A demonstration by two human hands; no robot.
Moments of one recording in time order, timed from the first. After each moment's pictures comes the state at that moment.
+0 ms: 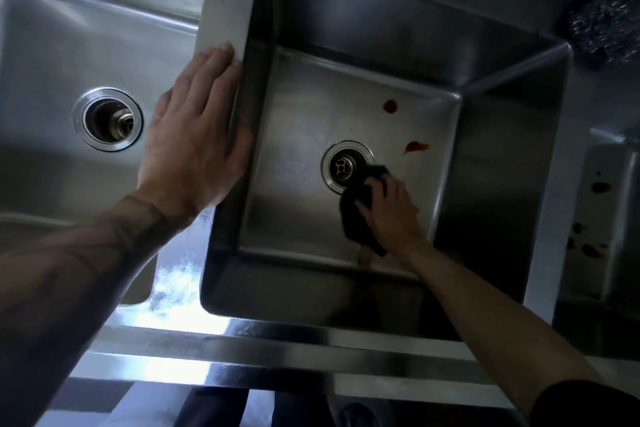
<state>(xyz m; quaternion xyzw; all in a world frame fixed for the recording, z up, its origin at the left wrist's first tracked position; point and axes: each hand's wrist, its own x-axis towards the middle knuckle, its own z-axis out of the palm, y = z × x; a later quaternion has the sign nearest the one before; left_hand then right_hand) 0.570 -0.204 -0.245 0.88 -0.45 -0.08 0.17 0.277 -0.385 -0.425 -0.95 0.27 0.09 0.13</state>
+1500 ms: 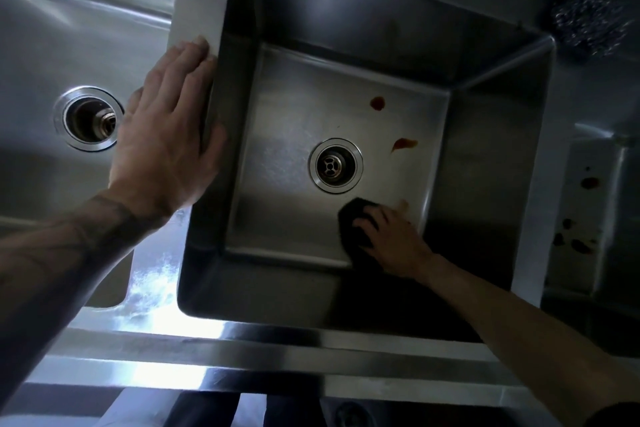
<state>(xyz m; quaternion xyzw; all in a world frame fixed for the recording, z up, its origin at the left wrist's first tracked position) 0.575 -0.202 -0.256 0.87 -0.46 -0.07 0.18 0.214 -0.396 -0.417 -0.97 0.07 0.18 0.14</state>
